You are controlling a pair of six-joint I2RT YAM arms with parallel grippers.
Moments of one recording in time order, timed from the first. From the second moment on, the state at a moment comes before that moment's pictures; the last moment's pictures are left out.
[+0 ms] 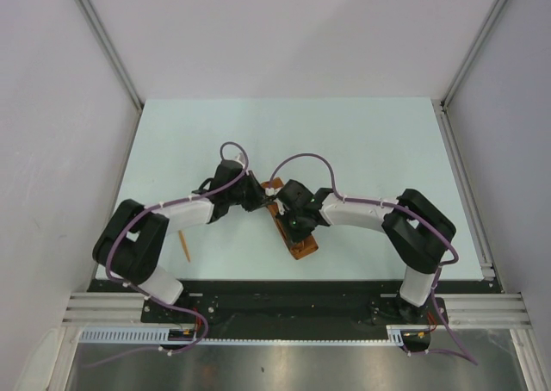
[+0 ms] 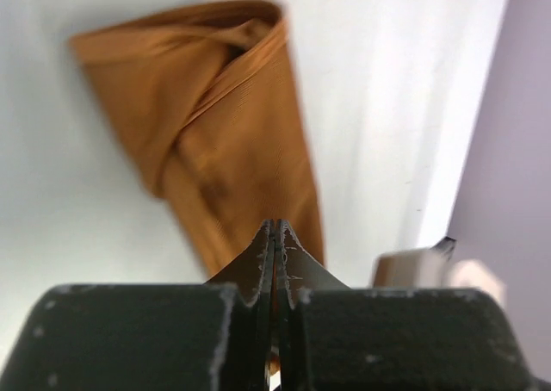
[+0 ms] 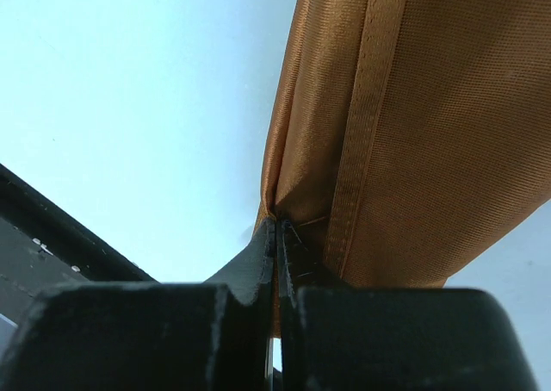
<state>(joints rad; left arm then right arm) -0.48 1.55 0.71 0.15 0.30 -0.94 0.92 1.79 1.10 -0.45 -0.15 0.30</state>
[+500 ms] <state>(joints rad) -0.48 1.75 0.74 0.23 0.35 -0.95 0.88 1.76 1.08 -0.44 -0.22 0.35</state>
